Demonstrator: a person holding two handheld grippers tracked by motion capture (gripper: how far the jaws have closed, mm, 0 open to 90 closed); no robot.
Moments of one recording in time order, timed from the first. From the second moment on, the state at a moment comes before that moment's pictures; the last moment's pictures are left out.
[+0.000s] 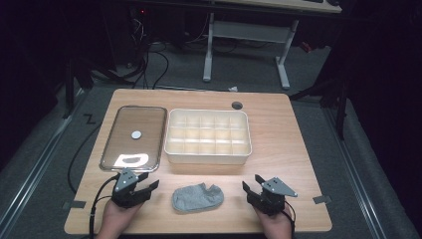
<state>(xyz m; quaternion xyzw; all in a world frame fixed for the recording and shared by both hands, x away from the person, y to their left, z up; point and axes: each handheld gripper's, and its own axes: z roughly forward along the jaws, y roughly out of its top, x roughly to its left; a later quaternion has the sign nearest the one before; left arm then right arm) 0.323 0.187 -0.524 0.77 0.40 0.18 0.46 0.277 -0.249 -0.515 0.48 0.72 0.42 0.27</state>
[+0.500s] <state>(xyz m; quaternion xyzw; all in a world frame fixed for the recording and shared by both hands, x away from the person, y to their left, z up) 0.320 0.181 -0.523 0.78 0.40 0.18 0.45 0.272 -0.246 -0.517 0.46 0.73 0.43 0.27</state>
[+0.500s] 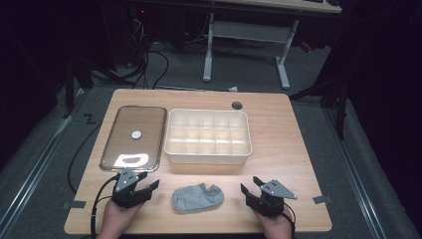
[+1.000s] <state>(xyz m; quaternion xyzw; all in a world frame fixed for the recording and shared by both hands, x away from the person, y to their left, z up) 0.319 0.173 -0.524 0.78 0.39 0.17 0.46 0.270 -0.234 -0.517 0.45 0.74 0.42 0.26</state>
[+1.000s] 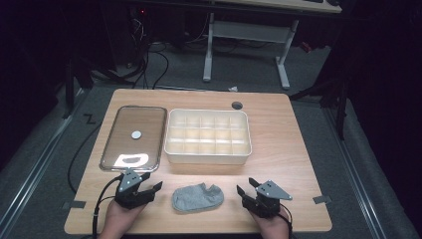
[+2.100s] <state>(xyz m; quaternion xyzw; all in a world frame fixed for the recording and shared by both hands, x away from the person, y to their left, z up) 0.293 0.115 -0.532 0.84 0.33 0.14 0.41 0.278 -0.173 -0.530 0.43 0.80 0.39 0.15</state>
